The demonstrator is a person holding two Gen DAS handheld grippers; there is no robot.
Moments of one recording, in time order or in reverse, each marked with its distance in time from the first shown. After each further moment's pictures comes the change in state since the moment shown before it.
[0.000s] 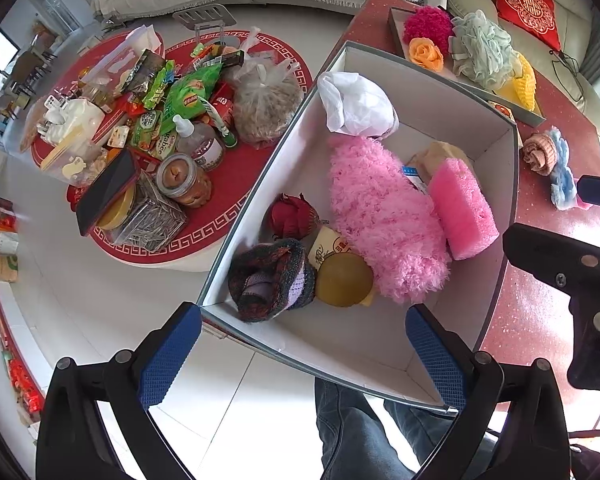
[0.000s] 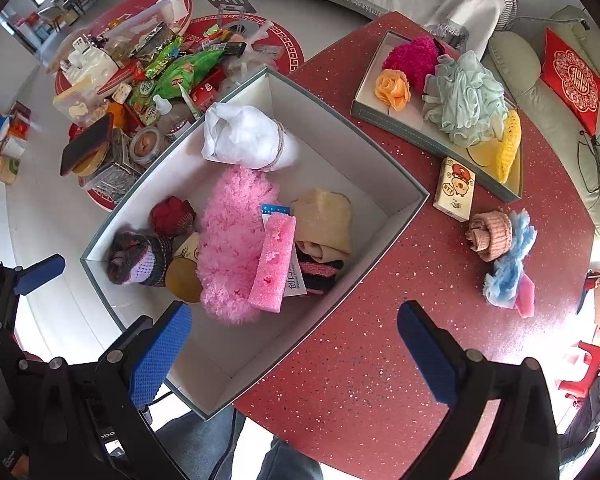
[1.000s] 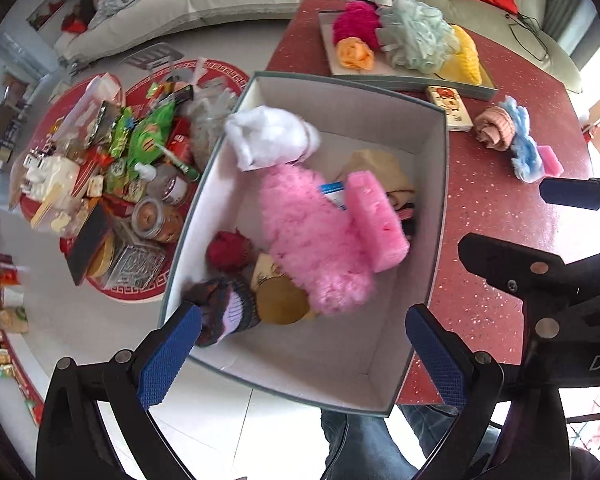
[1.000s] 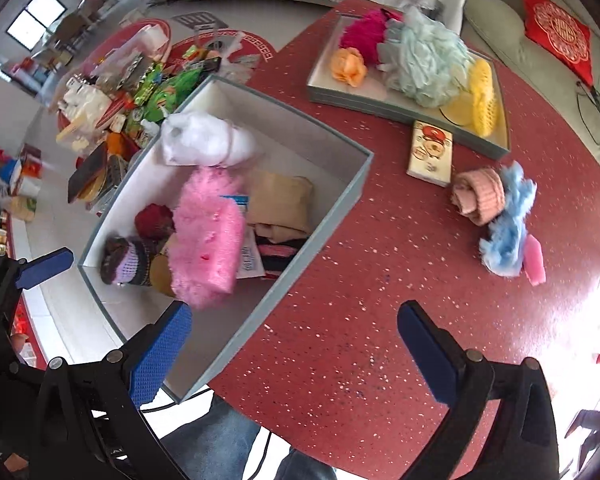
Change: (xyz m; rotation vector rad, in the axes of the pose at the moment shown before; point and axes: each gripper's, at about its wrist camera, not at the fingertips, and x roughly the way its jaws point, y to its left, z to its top) left arm -0.021 -0.072 0.018 0.188 -0.024 -0.011; right arm 0.000 -0.060 -0.025 0.111 -0.038 0.107
